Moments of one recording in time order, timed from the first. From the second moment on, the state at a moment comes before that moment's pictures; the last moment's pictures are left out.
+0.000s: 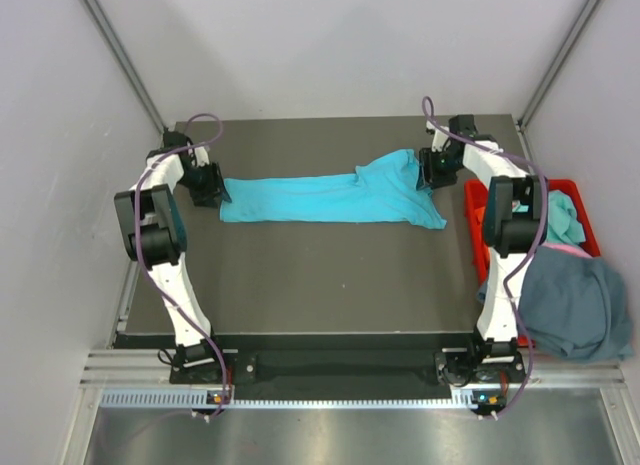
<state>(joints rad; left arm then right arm) 0.21 2.13 1.67 -0.75 0.37 -0.07 0.04 2.18 1.74 -0.66 -0.34 -0.09</state>
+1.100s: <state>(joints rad) 0.21 2.09 1.57 -0.77 0.39 -0.07 0.04 2.40 2.05 -0.75 -0.27 -0.05</state>
